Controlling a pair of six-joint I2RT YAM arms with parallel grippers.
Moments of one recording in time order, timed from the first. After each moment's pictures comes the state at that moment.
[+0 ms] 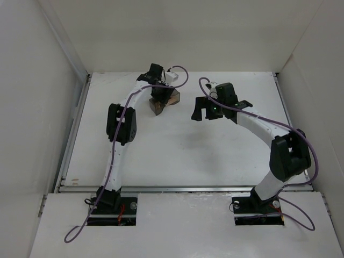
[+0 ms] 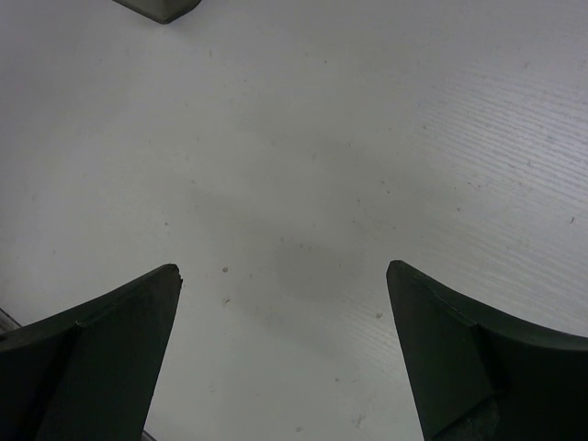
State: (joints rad) left arm -0.34 2.42 2.18 -0.74 0.22 0.33; right arm 0.40 1.64 1.23 -0.33 -0.29 0.27
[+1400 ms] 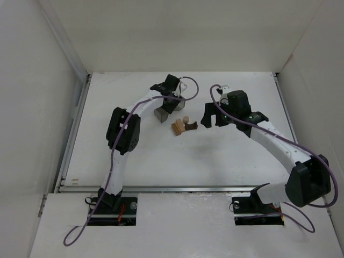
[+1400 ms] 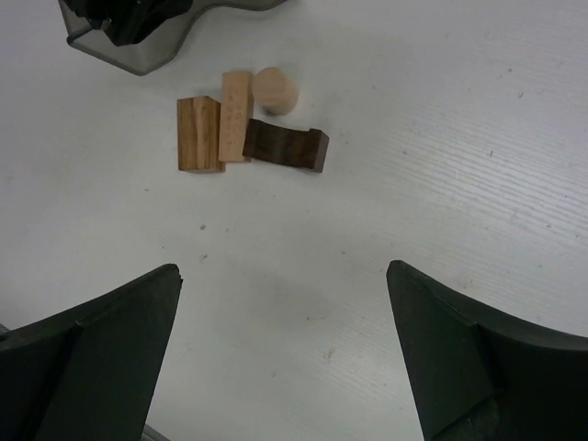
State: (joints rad) left arm -0.55 2.21 1.85 -0.65 -0.24 0.23; right arm 0.40 1.35 1.04 -0.35 -0.18 0.22
